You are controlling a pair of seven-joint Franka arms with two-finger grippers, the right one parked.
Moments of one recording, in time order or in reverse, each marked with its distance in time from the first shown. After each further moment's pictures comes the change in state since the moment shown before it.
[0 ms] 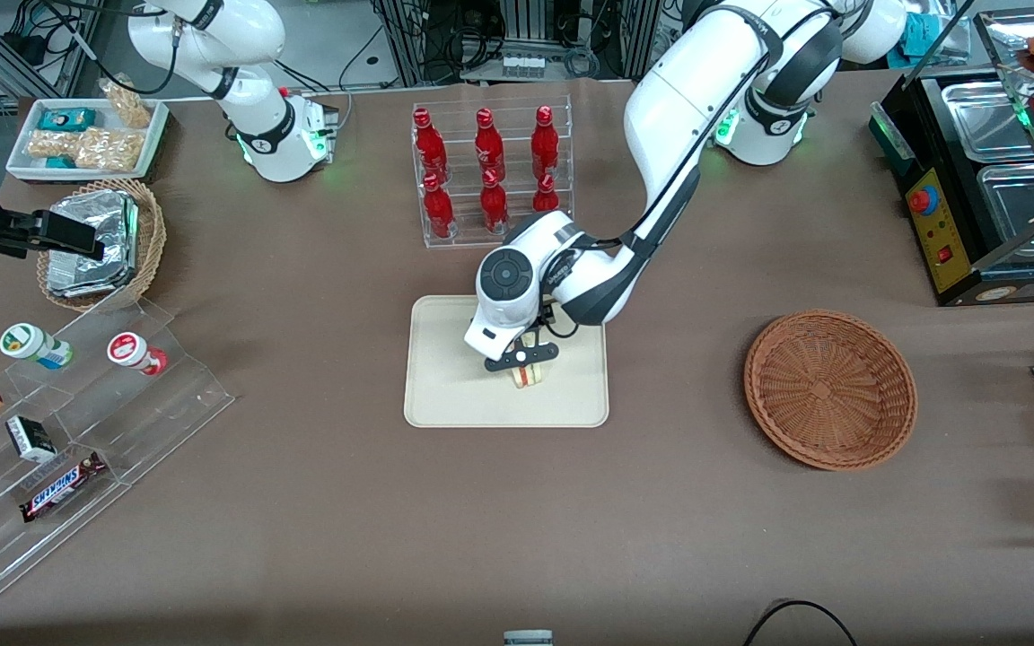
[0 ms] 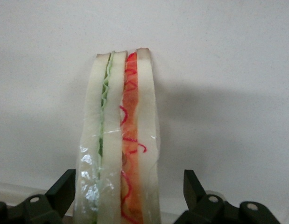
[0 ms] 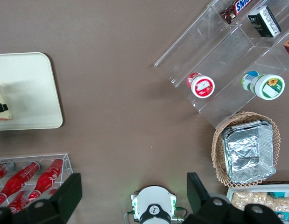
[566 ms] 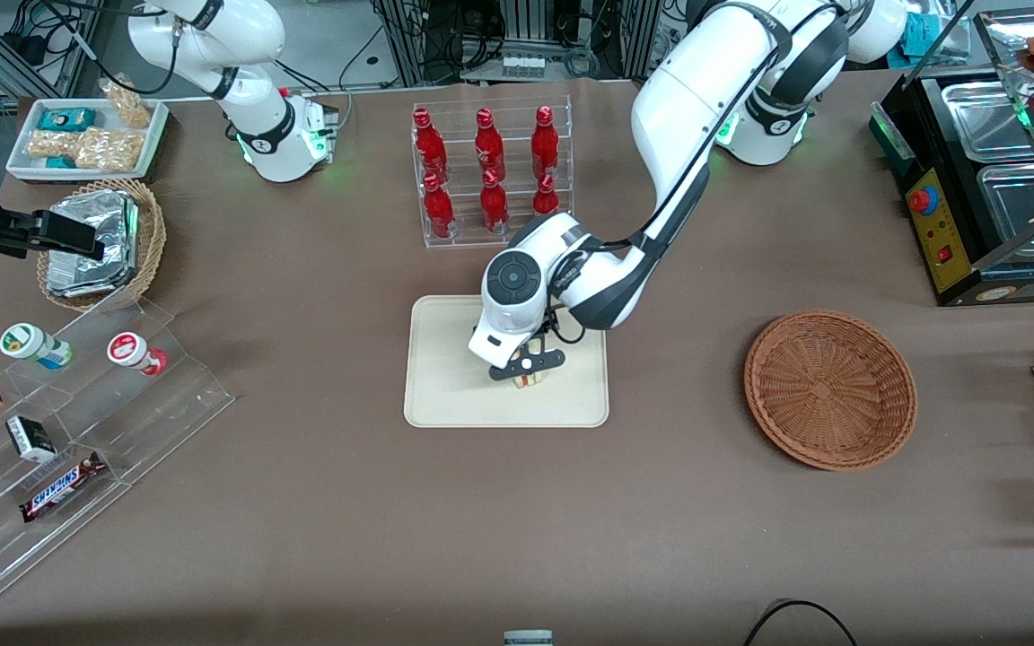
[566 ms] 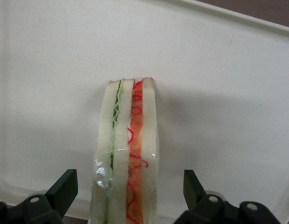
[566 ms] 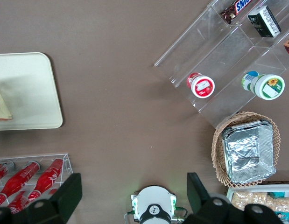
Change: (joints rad) arm 0.019 -0.026 0.013 0.026 0.001 -0.040 0.000
